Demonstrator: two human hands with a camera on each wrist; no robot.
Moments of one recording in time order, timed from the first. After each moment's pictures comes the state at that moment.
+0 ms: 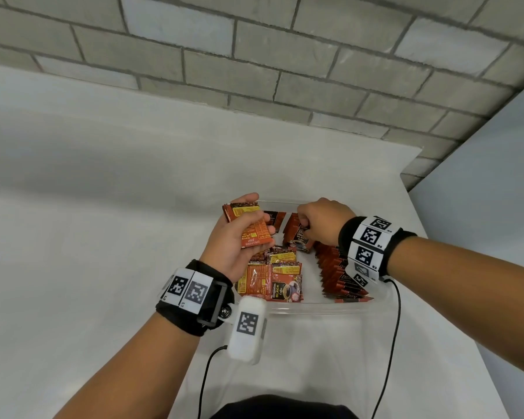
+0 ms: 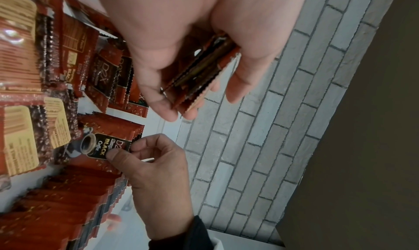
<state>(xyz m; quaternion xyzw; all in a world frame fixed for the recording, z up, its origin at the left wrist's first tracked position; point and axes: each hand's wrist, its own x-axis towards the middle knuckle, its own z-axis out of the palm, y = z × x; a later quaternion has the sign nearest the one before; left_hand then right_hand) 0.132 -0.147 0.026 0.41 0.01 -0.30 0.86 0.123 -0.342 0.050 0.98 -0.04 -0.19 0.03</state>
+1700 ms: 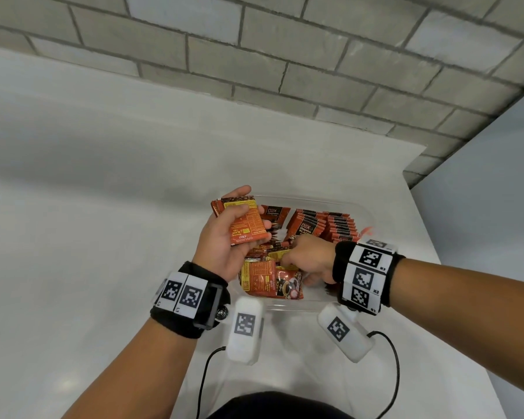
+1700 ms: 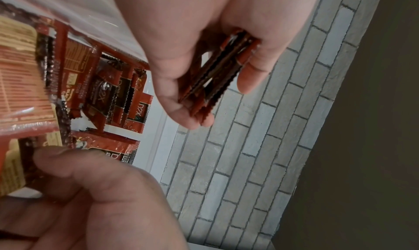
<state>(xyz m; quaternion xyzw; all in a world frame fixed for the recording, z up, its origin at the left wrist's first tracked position) 0.134 -0.129 0.018 0.35 0.00 -0.28 0.89 0.090 -0.277 0.045 0.75 -0.37 -0.33 -0.45</state>
